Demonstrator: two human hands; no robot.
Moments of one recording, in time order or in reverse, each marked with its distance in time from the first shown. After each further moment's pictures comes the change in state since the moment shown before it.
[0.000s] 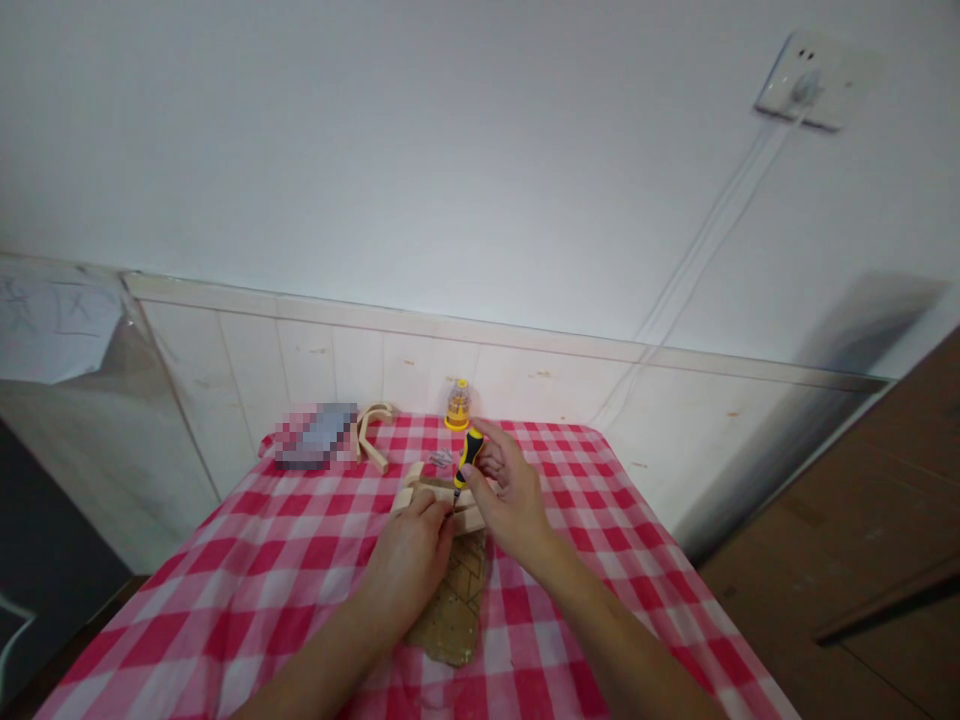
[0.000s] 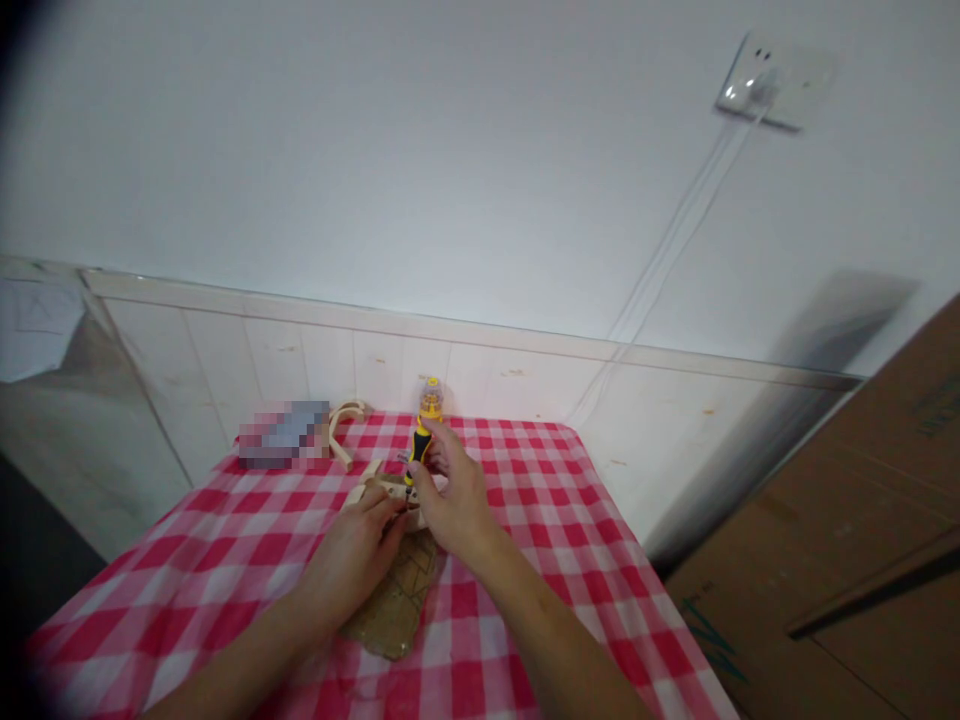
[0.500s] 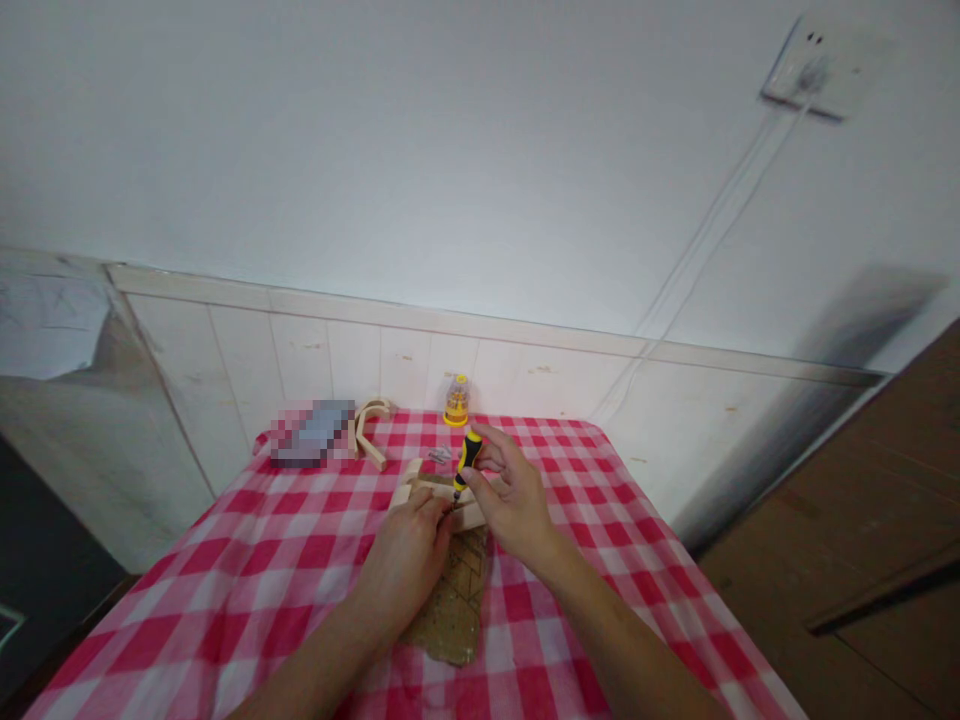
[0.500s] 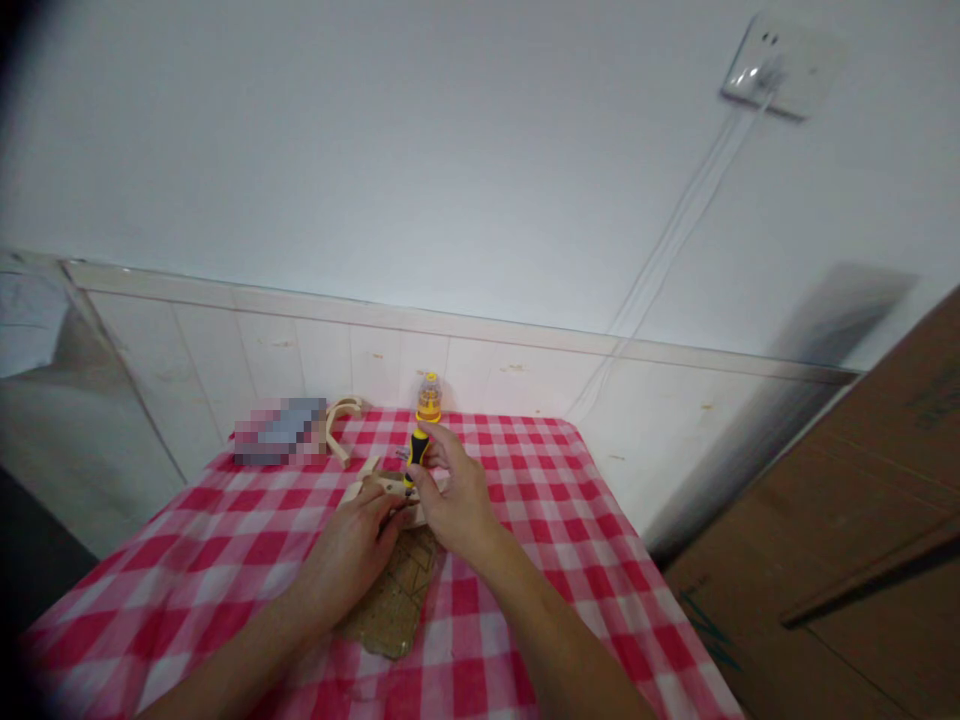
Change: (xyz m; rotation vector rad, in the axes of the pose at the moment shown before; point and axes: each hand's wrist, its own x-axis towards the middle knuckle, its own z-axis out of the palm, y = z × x) left_hand 0.002 -0.001 -0.001 -0.070 -0.023 -0.023; right_hand -0.005 0.011 -0.004 -0.090 0.001 -0.065
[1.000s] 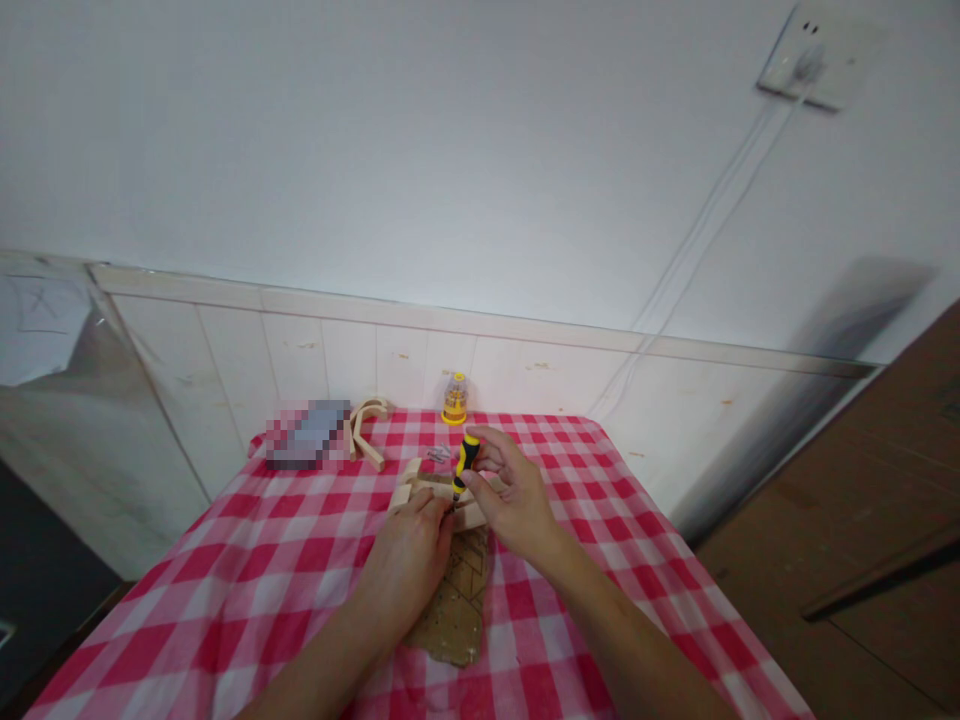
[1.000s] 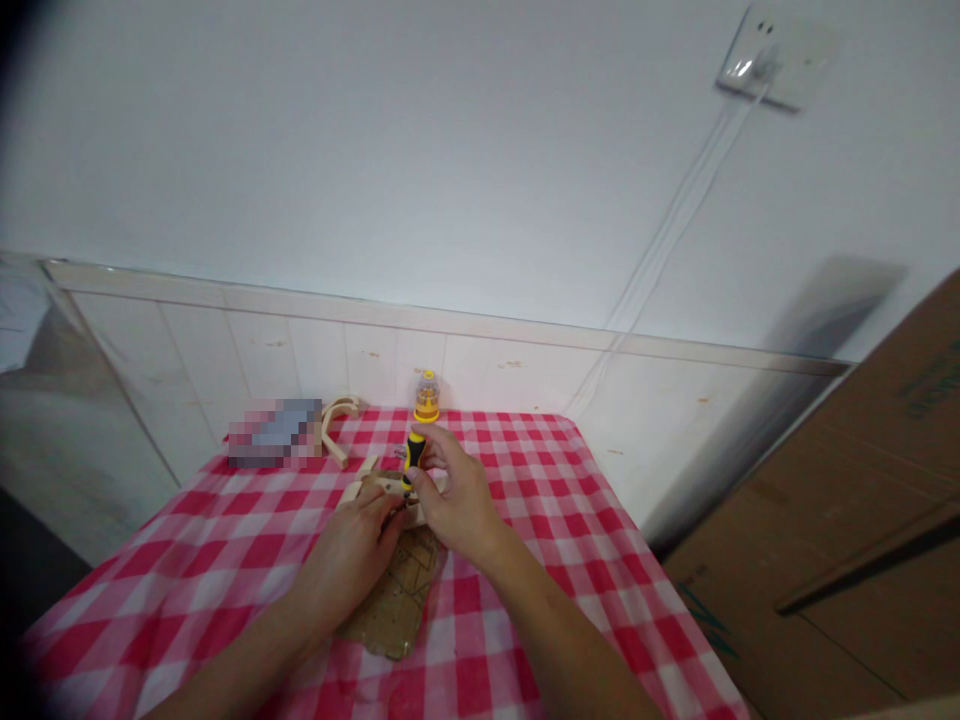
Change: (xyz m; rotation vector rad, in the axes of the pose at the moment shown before) left_hand 0.000 0.005 -0.004 0.072 -0.037 -0.022; right_hand -0.001 -0.004 -0.002 0.025 -0.053 -0.012
